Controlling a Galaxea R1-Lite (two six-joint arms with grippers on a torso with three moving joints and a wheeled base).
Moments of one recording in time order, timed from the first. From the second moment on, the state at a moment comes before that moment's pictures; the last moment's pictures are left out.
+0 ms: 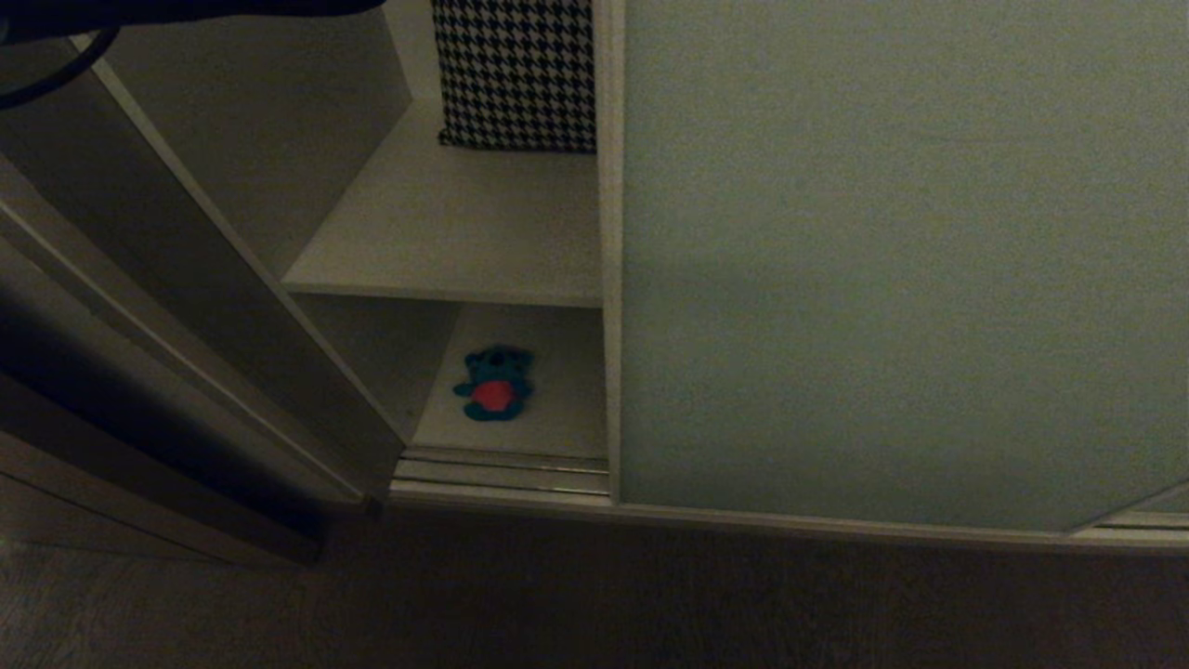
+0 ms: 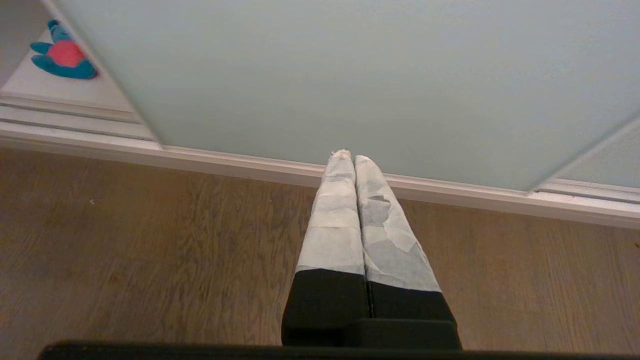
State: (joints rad) left arm -0.40 1.62 -1.84 -0.01 0.10 -0.06; right arm 0.00 0.00 0.00 0.00 0.00 -0.01
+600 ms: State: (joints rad) left arm -0.20 1.20 -1.09 0.04 0.01 0.02; right arm 0.00 0.00 0.00 0.00 0.00 -0.01
